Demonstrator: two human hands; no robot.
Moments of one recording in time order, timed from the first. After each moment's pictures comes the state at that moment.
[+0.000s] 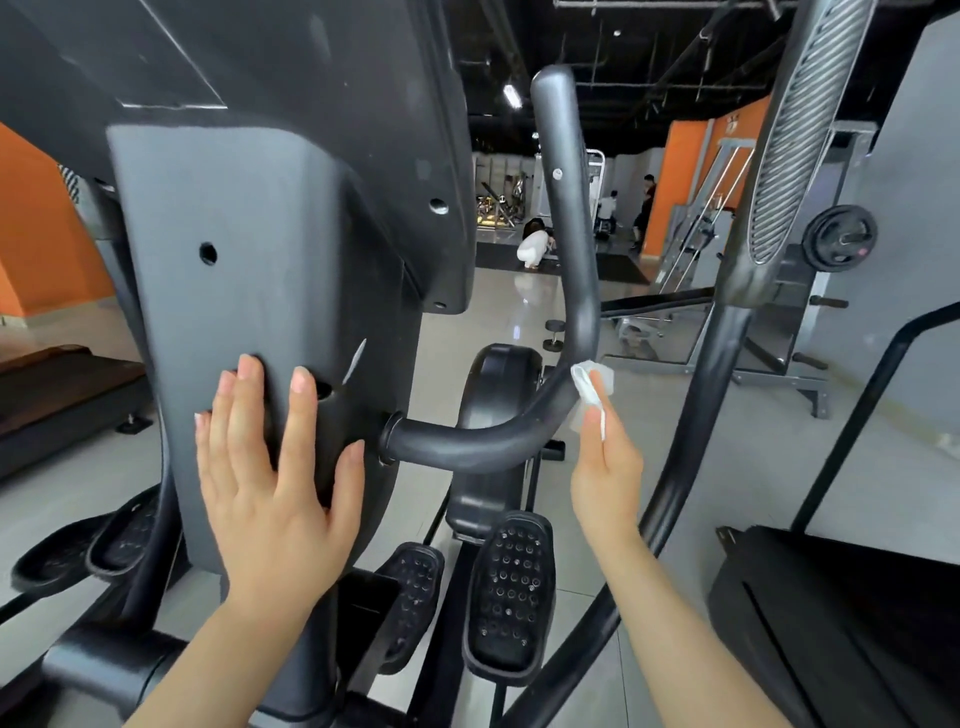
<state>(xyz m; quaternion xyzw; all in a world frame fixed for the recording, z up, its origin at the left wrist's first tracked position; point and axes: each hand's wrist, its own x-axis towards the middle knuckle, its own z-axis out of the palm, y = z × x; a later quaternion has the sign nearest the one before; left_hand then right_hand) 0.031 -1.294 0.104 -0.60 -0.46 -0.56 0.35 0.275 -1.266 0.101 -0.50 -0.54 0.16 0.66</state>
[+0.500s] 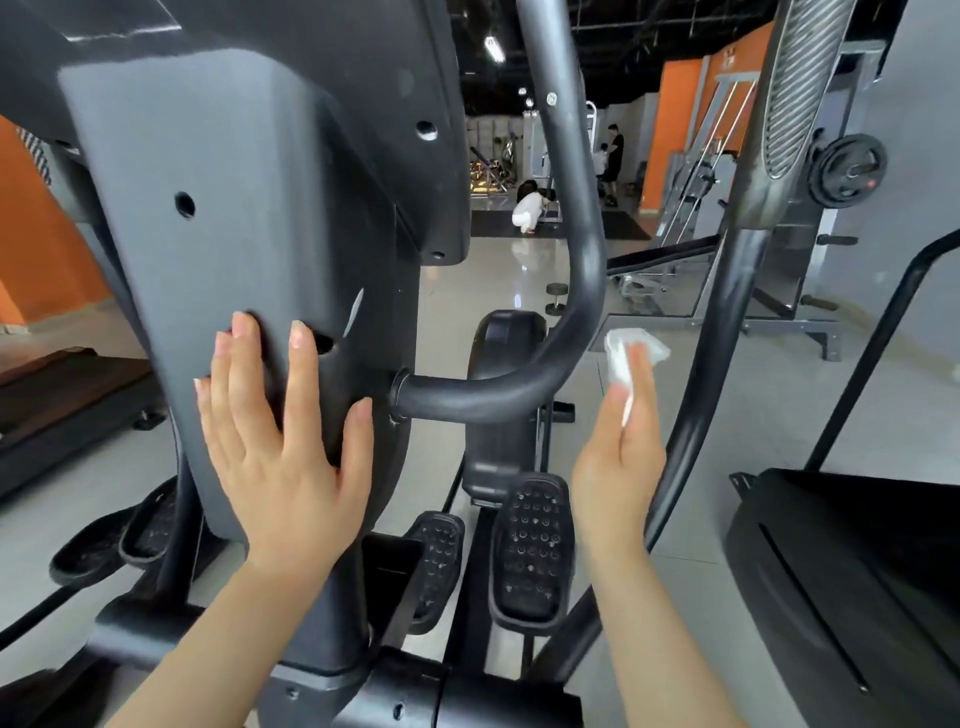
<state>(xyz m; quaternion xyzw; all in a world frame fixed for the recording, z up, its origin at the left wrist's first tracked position) 0.029 -1.296 0.103 -0.61 -0.45 -0.56 0.32 0.239 -1.303 0.083 -0.46 -0.47 0.09 0.75</state>
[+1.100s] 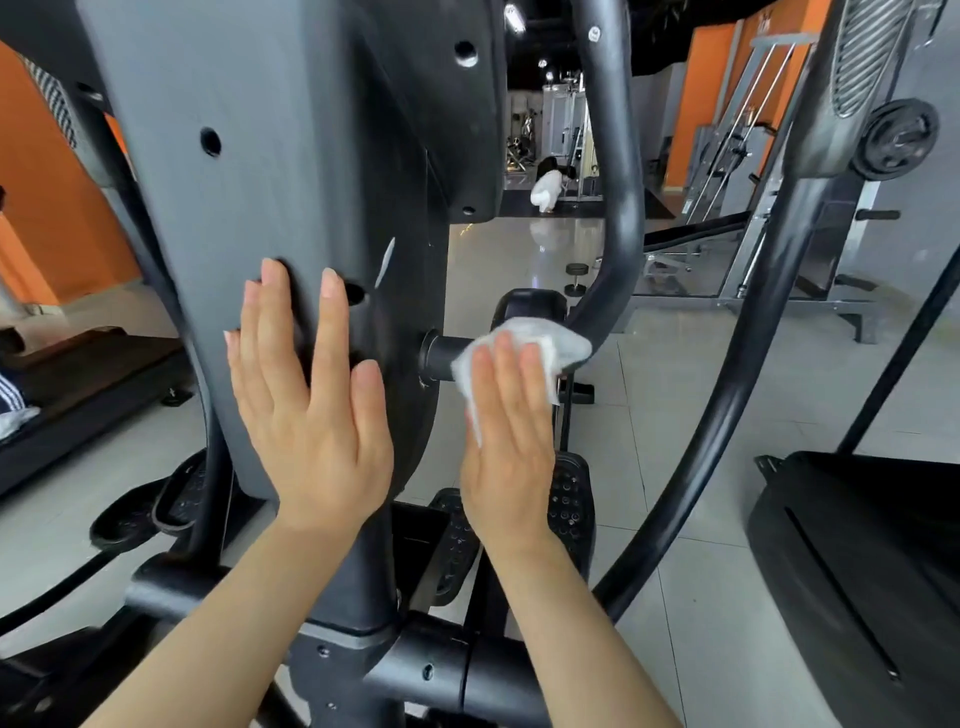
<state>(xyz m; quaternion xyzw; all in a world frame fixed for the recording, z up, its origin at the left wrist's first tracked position) 0.027 -1.297 0.103 -0.63 -0.43 -0.58 0.29 0.152 -1.276 0.044 -0.41 -0.63 -0.21 0.62</state>
